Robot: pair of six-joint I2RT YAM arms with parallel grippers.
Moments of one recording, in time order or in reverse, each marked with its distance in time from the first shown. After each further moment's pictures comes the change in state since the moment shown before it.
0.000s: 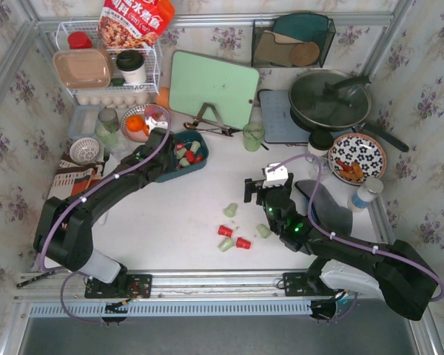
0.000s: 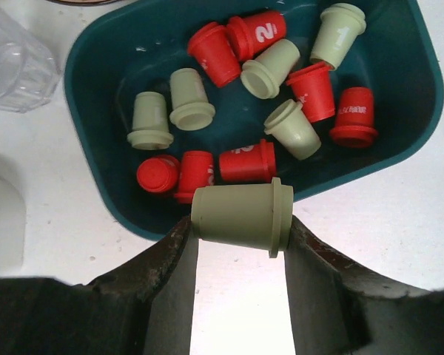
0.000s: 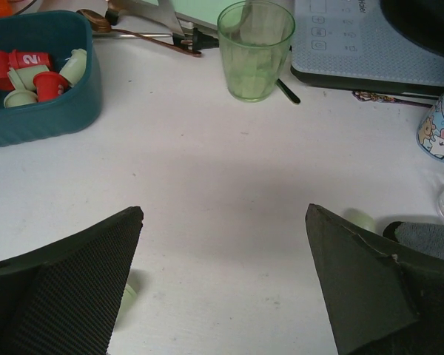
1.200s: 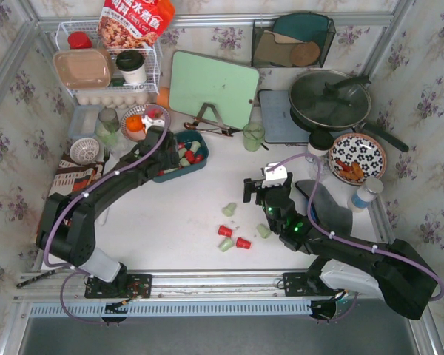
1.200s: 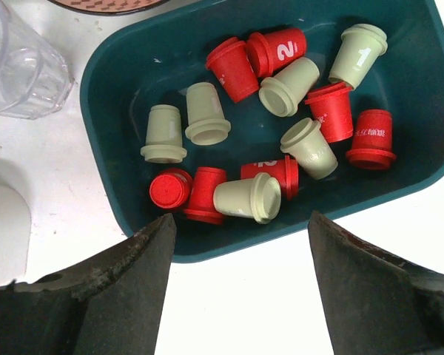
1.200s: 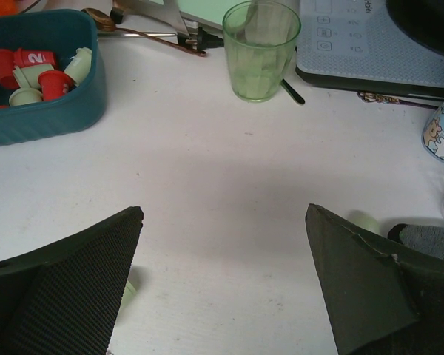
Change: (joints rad) left arm 0.053 0.059 0.018 0.036 0.018 -0.002; right arm 0.000 0.007 0.005 0.000 -0.011 0.000
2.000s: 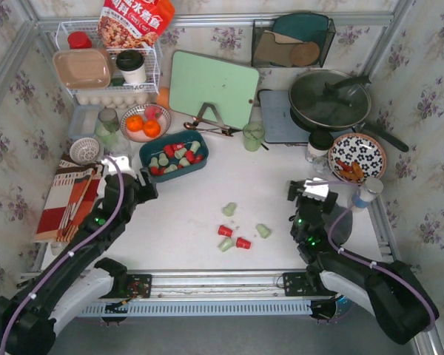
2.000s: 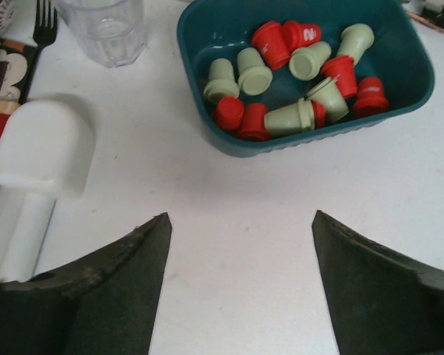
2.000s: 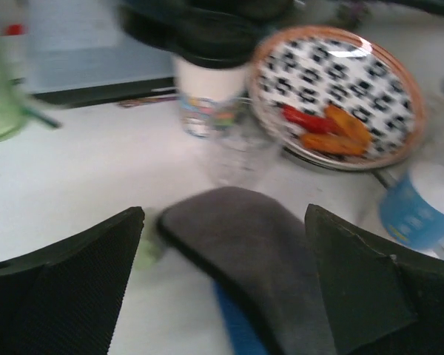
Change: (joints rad) left arm -0.008 -0.724 -0.510 0.084 -0.030 -0.027; right arm -0.245 -0.124 -0.325 0.417 0.251 -0.256
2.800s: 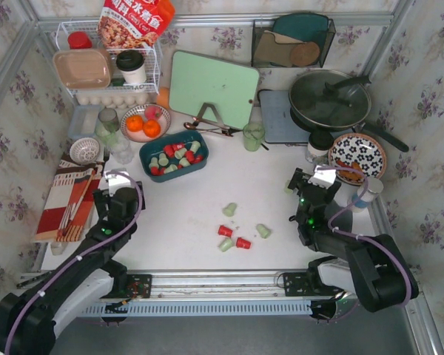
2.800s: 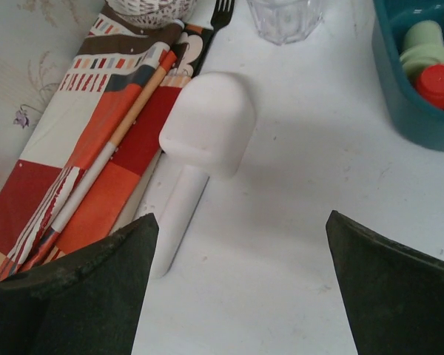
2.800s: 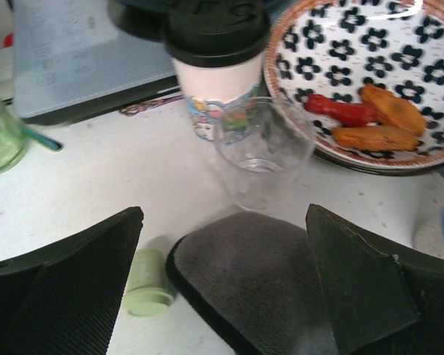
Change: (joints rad) left arm 0.003 -0.092 -0.243 0.111 -0.395 0.220; right arm -0.305 0.244 0.088 0.032 -0.218 0.249
